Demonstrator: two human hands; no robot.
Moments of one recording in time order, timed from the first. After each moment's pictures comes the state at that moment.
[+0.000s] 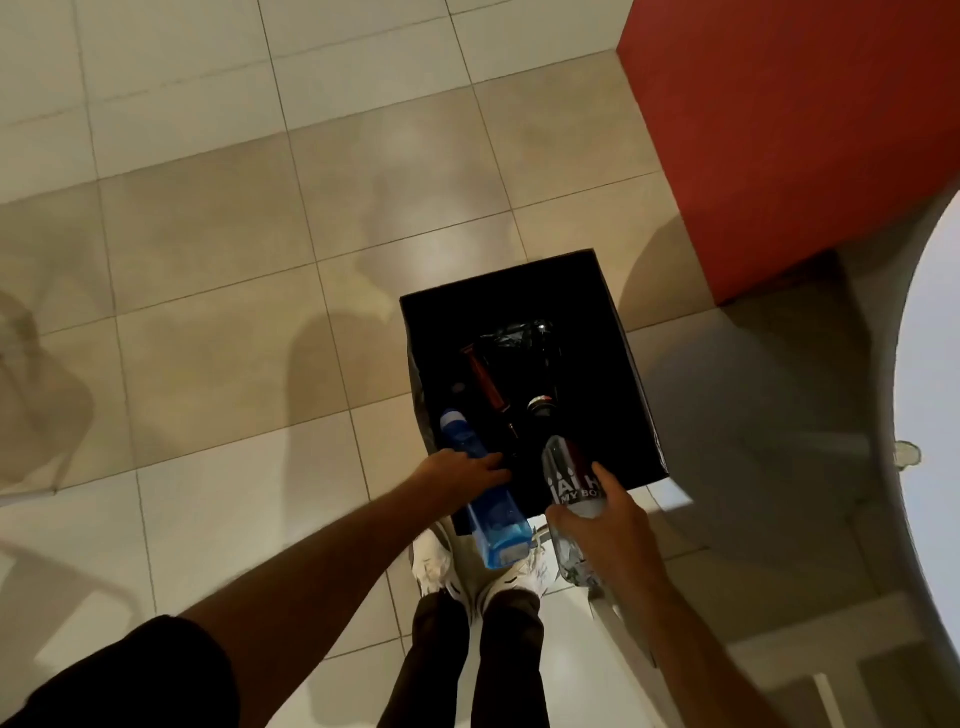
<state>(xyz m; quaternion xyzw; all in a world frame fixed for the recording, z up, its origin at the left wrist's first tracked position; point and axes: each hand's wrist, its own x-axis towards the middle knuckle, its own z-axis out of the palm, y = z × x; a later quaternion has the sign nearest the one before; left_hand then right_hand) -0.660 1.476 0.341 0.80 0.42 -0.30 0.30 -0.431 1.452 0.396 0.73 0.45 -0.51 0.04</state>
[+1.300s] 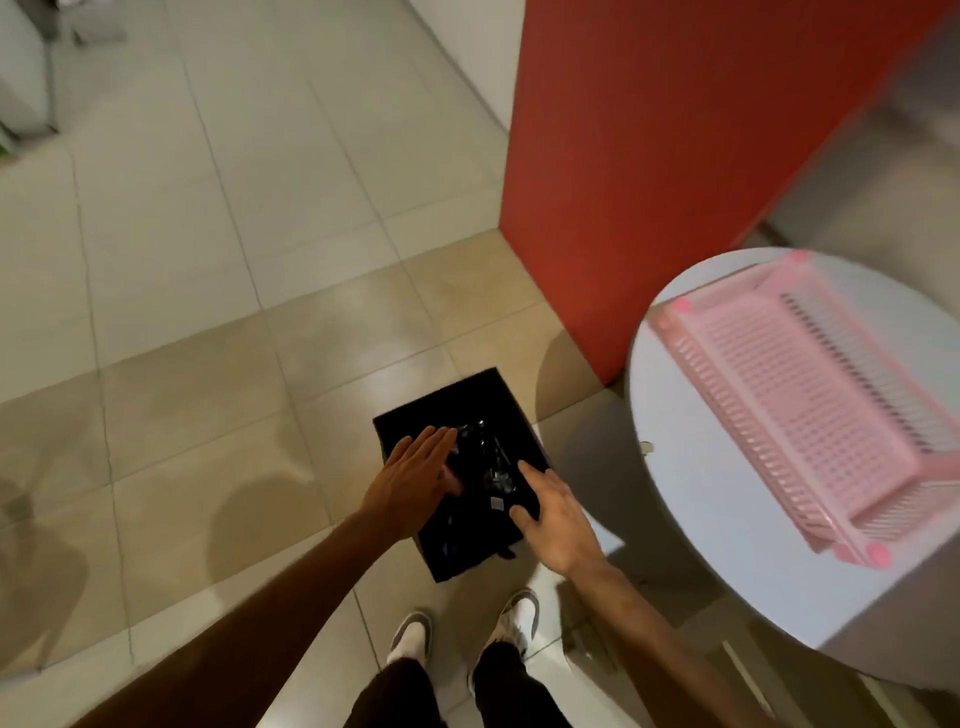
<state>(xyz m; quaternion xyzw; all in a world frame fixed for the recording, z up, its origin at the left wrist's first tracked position) -0.668 1.485 0.594 0.77 0.59 0.02 0.26 -0.432 1.450 0.635 0.67 0.61 -0.42 -0.06</state>
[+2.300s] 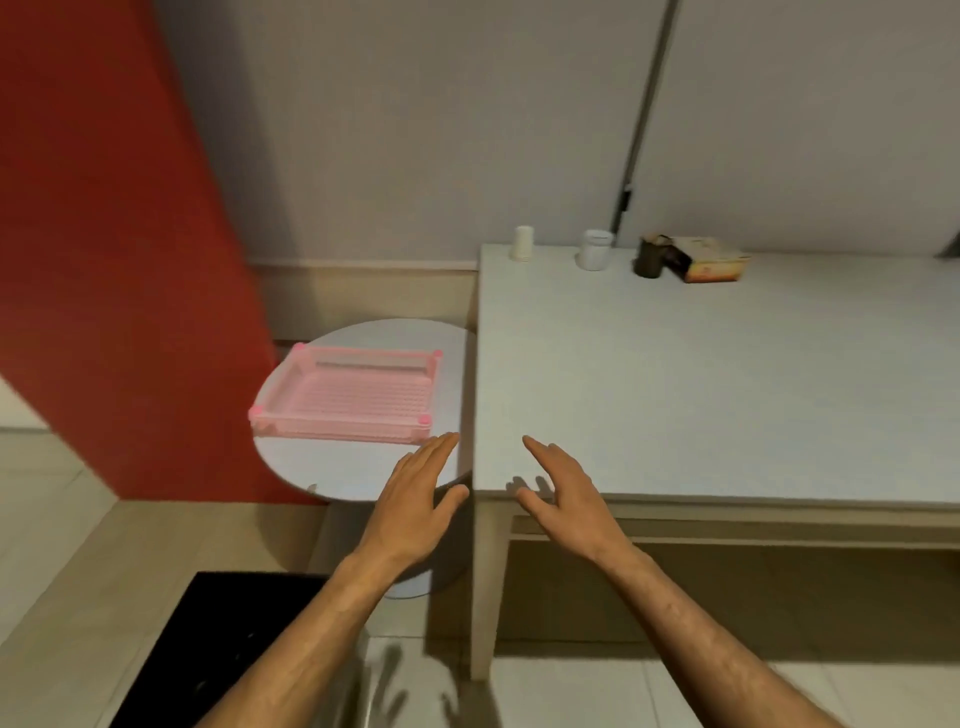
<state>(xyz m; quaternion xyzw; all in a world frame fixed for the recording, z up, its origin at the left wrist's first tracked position) -0.431 1.225 0.872 0.93 0.12 0.16 0.31 -0.309 1.027 0.872 0.86 0.33 -0.09 -0.37</state>
